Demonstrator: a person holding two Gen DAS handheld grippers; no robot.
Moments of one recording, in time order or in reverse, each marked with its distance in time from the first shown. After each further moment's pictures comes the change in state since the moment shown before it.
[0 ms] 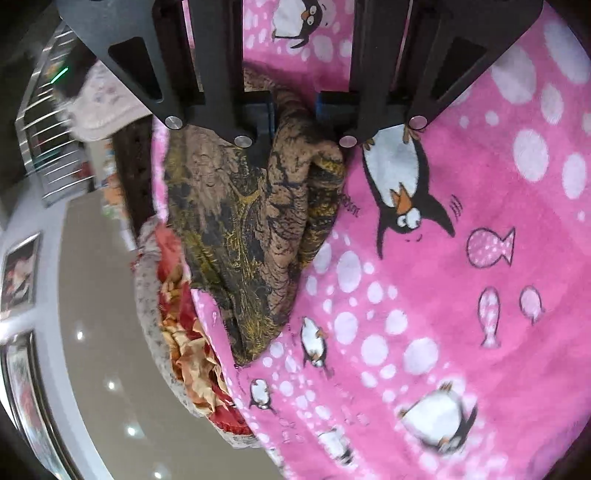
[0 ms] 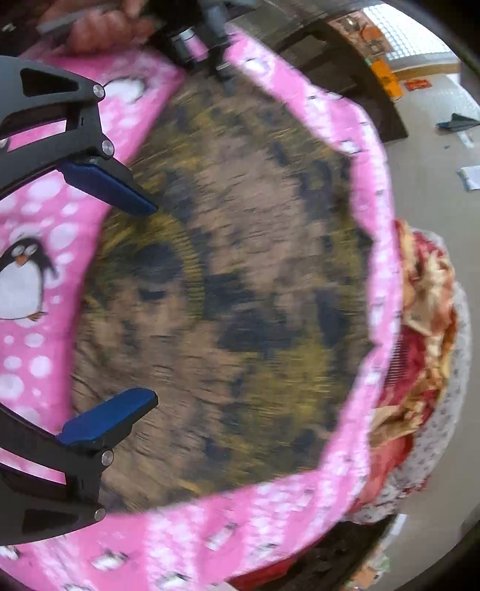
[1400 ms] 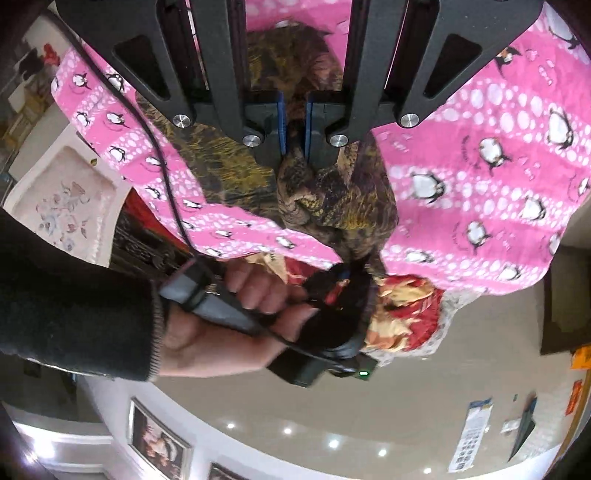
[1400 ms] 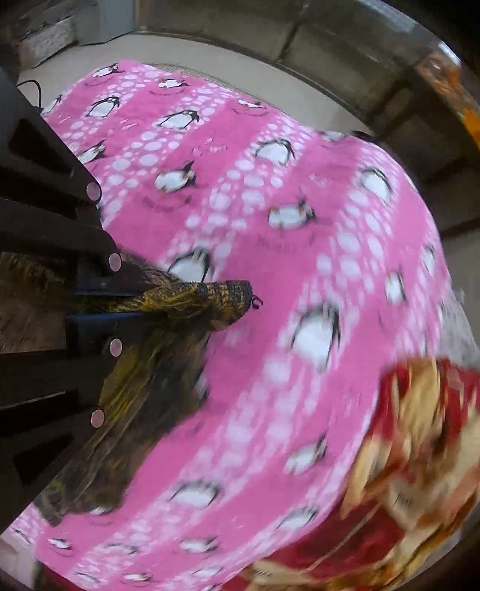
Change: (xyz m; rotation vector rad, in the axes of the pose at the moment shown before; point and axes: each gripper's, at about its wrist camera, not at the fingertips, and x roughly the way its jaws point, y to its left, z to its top) left arm -0.017 -0.199 -0.062 0.841 -0.221 -0.066; right arm 0.127 0.079 0.258 -0.281 0.467 0.250
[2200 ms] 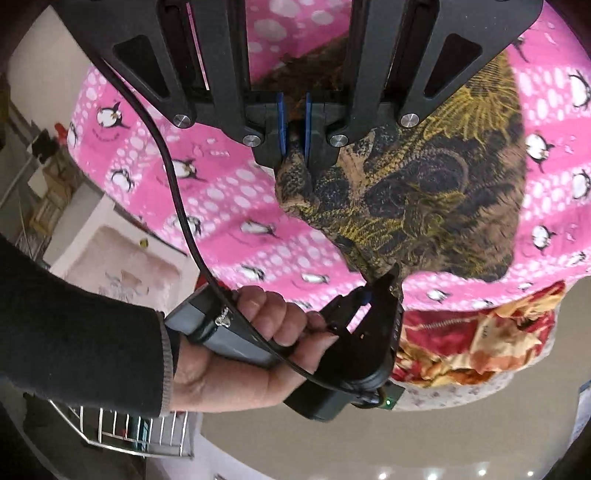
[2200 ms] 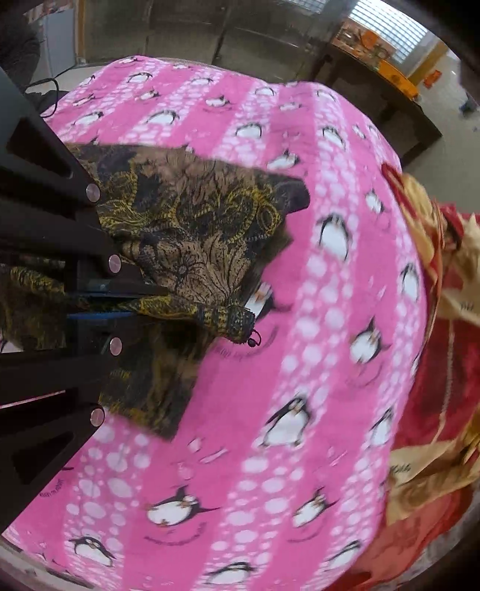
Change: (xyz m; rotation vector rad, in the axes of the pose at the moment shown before) left arm 0.104 -0.180 -0.056 0.226 0.246 -0.219; right arm -0.016 -0.214 -0.160 0.258 -0.084 0.084
